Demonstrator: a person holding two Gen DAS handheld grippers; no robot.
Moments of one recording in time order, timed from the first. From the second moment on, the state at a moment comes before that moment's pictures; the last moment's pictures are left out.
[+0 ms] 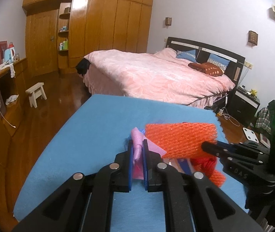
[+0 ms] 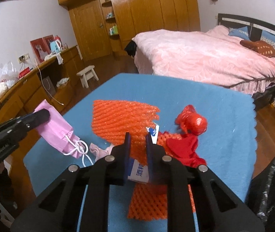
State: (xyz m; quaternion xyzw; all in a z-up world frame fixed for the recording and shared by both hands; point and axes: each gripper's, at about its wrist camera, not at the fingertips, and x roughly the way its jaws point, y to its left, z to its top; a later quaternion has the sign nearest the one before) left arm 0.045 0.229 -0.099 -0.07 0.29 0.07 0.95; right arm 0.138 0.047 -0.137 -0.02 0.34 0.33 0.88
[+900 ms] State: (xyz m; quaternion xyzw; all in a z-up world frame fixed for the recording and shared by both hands) left arm 0.087 0.083 -0.062 -0.04 0.25 -0.06 0.96; right arm 0.114 -0.132 -0.078 0.02 0.28 0.19 0.94
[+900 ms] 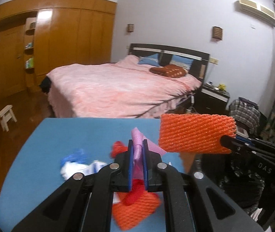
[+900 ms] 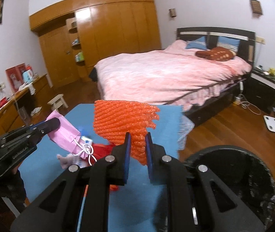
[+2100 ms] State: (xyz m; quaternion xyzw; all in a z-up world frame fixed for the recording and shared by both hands) left arm 0.133 -0.145 -0.114 0.02 0.32 -0.26 0.91; right arm 0.062 -0.341 -0.156 0.07 0.34 -0.04 0.94
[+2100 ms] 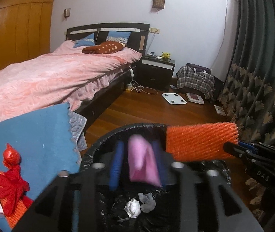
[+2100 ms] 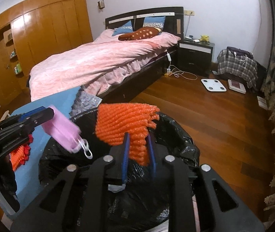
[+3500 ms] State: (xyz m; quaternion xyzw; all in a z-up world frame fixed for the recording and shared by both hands) left arm 0.069 0.111 -0.099 0.00 0.28 0.03 0.96; right arm 0.108 -0.142 -0.127 0.03 0.30 0.15 0.94
